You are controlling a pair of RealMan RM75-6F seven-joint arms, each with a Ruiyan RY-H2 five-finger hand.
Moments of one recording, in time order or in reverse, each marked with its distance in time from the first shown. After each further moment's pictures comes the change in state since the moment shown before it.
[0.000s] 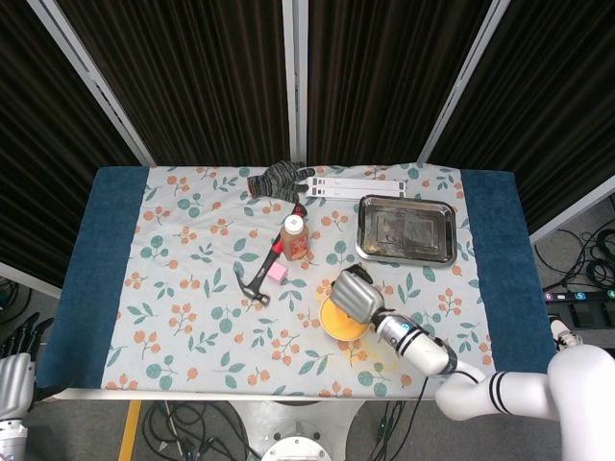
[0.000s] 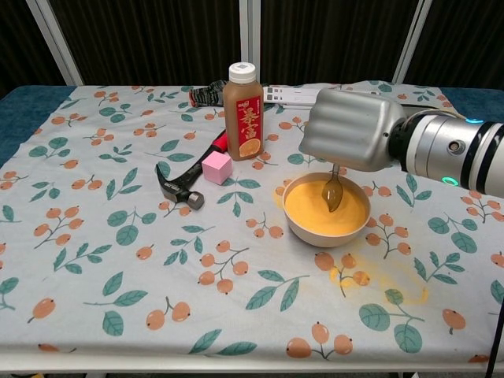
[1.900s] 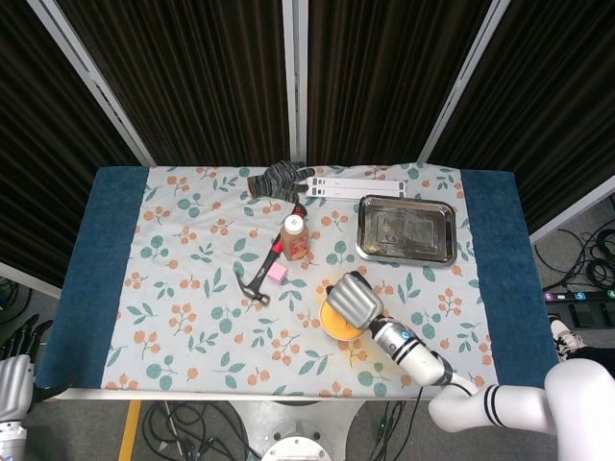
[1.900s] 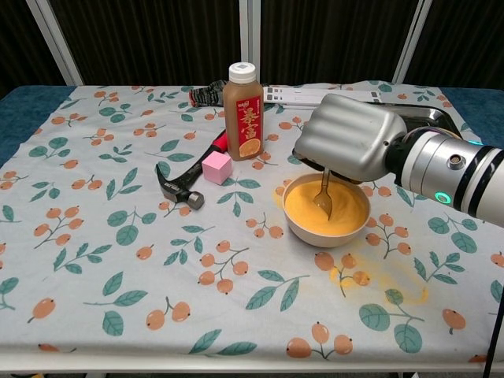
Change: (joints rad) left arm 0.006 -0.010 -0.001 0.025 0.009 0.000 -0.018; right arm -0.106 -0.070 0.052 0.021 -0.049 0.069 0.203
